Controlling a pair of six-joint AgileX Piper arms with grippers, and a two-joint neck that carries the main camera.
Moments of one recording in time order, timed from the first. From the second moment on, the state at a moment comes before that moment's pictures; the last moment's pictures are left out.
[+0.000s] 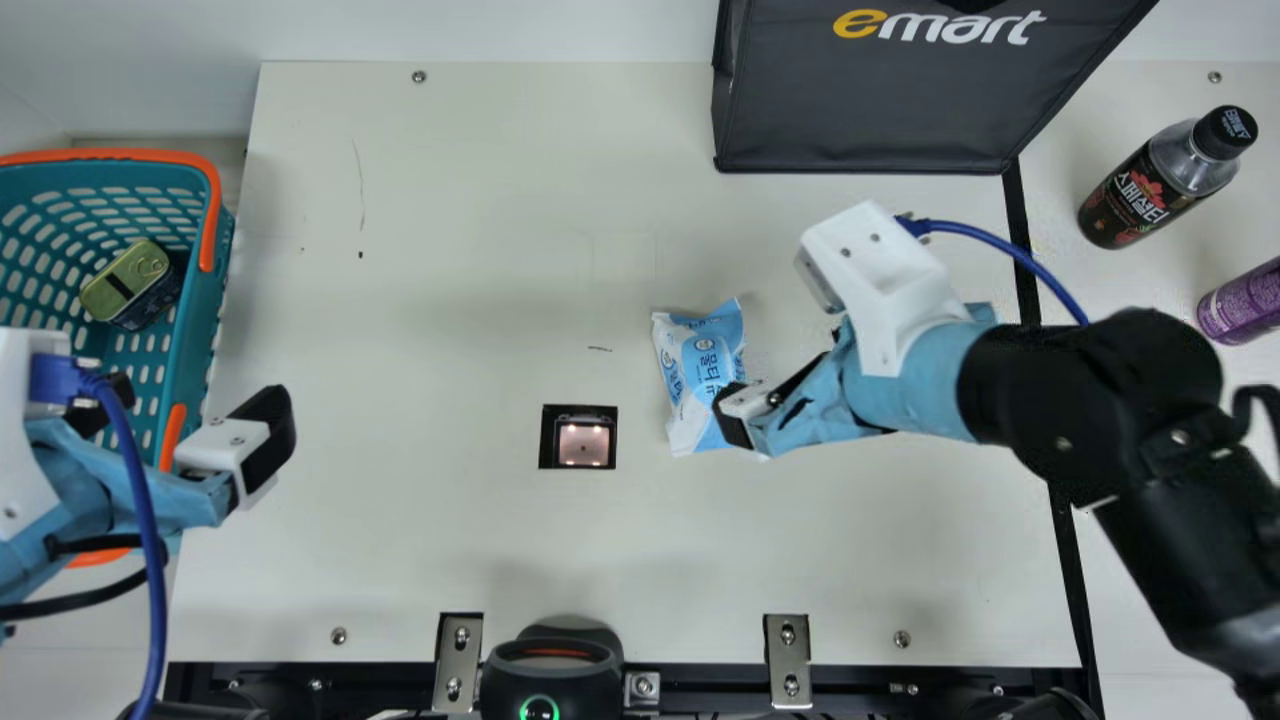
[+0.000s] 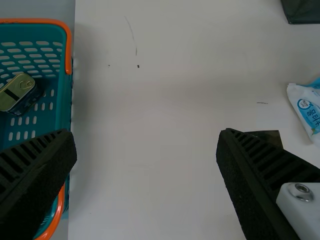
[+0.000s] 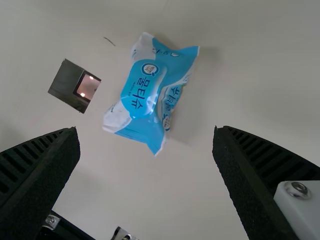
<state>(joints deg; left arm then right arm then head) -6.5 44.0 -51.2 -5.6 61.1 1.3 23.1 73.3 -63.3 13.0 59.7 -4.5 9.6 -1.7</state>
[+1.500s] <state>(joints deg) -6.5 44.0 -51.2 -5.6 61.1 1.3 38.5 96.7 -61.7 -7.9 42.7 31.1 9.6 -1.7</state>
